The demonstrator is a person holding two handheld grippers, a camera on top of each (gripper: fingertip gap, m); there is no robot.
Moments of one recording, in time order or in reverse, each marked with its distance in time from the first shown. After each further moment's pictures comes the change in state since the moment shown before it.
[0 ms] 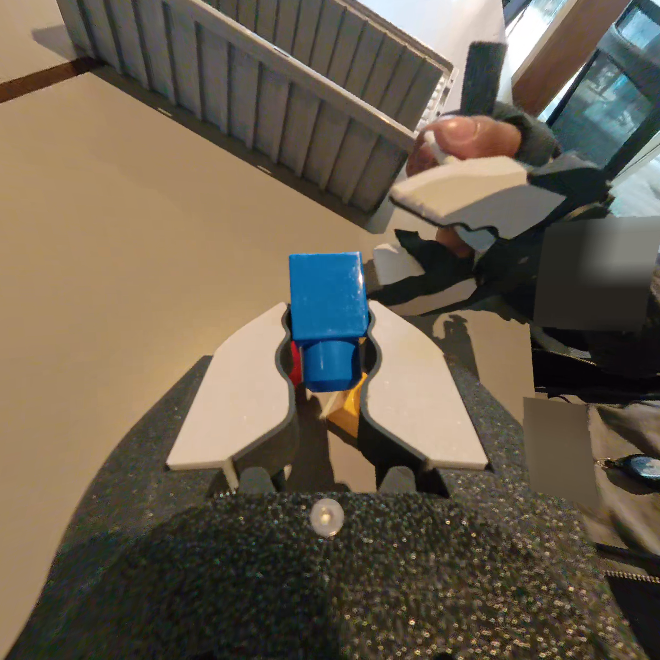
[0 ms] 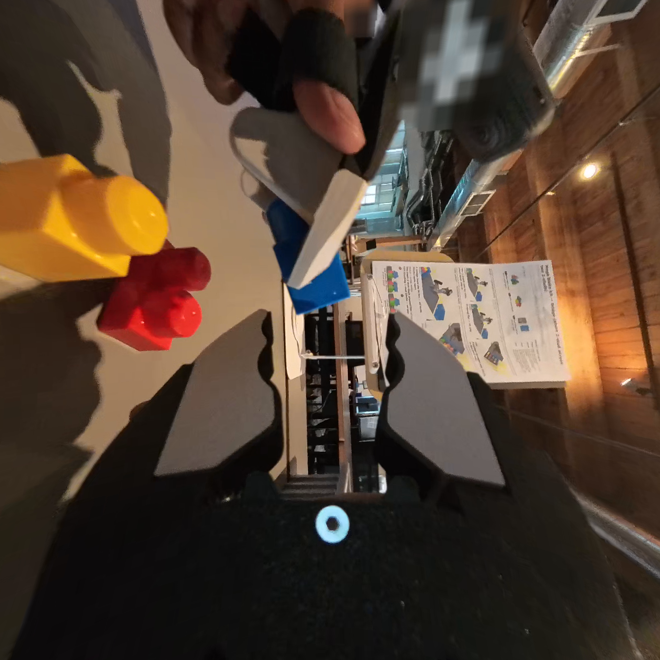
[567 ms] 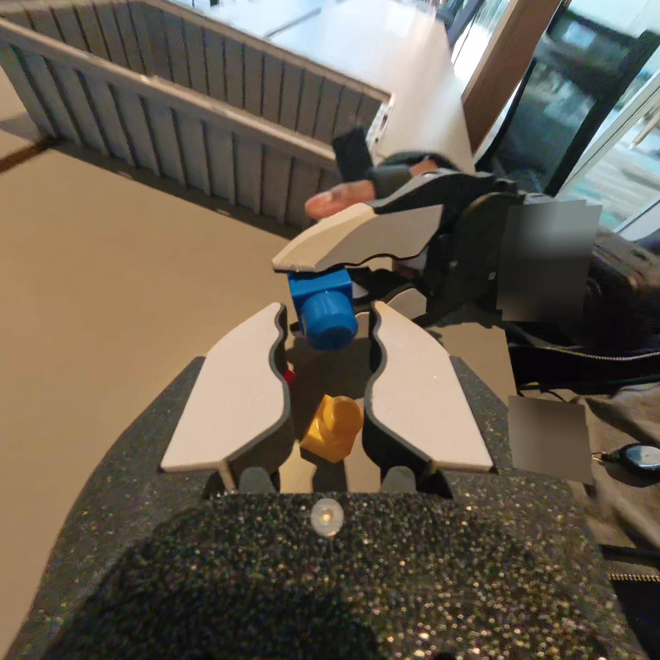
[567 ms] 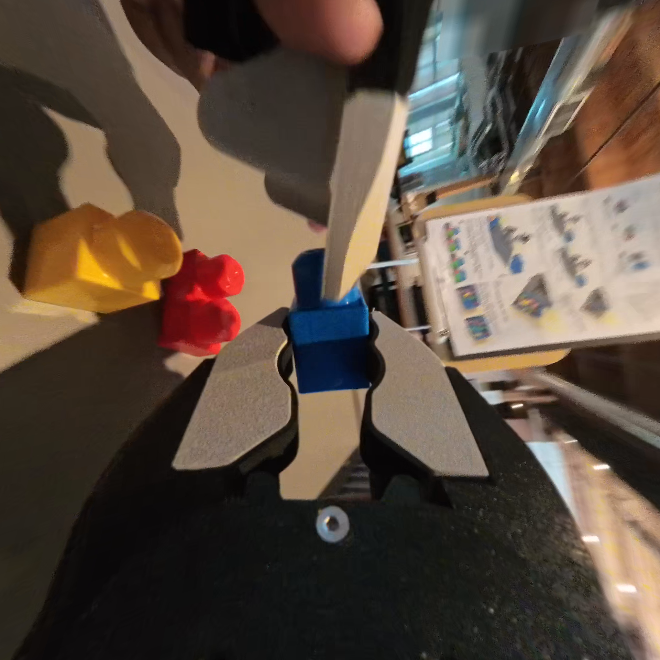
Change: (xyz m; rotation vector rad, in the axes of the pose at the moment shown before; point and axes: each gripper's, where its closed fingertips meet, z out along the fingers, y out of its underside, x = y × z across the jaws) left arm 0.033 -0.013 0.002 0.078 0.068 0.121; right arm -0.014 0.006 0.002 -0.095 -0.133 0.241
